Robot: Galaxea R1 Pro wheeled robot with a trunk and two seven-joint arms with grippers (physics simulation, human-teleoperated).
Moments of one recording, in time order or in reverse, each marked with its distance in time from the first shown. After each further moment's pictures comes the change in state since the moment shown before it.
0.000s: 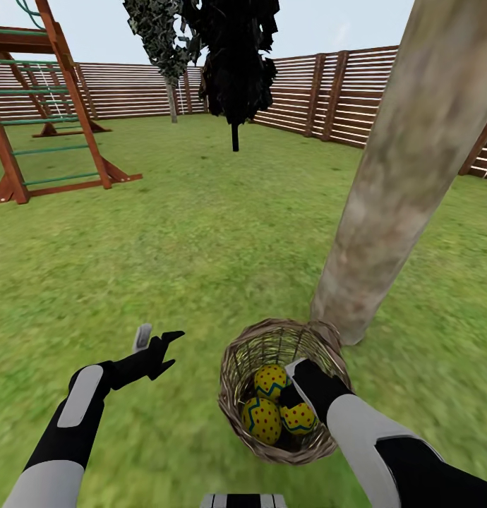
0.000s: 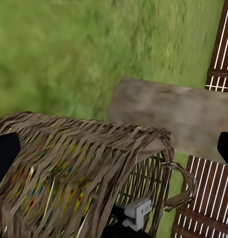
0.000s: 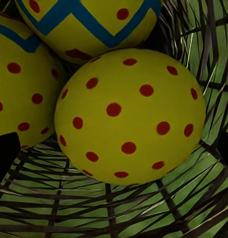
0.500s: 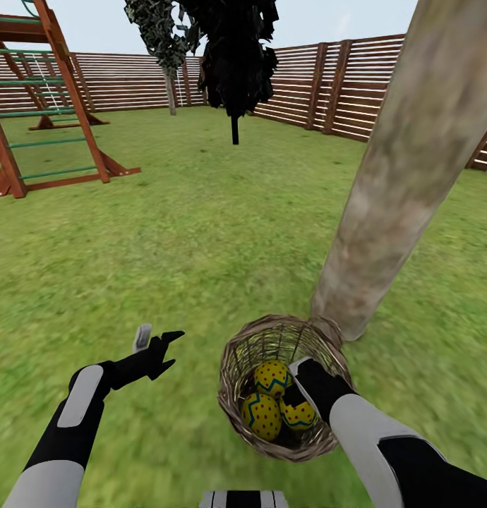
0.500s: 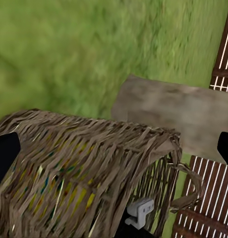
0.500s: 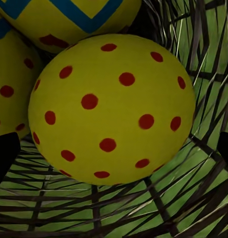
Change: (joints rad) left arm 0.000 0.000 0.000 0.000 0.000 0.000 0.000; right arm 0.000 -0.014 -0.001 -0.003 0.000 -0.003 -0.029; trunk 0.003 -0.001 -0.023
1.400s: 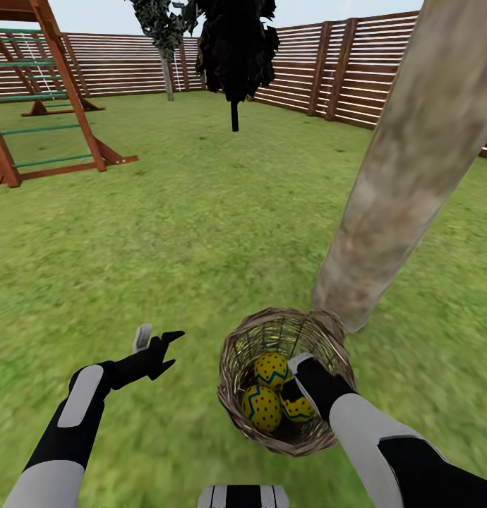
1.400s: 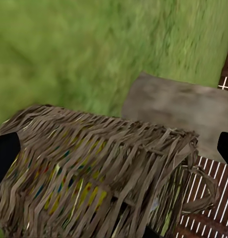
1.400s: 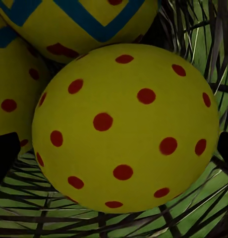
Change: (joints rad) left arm 0.000 -0.001 0.000 0.000 -0.001 -0.001 0.000; right arm 0.000 0.001 0.001 -0.012 0.003 -0.059 0.009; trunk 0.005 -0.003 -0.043
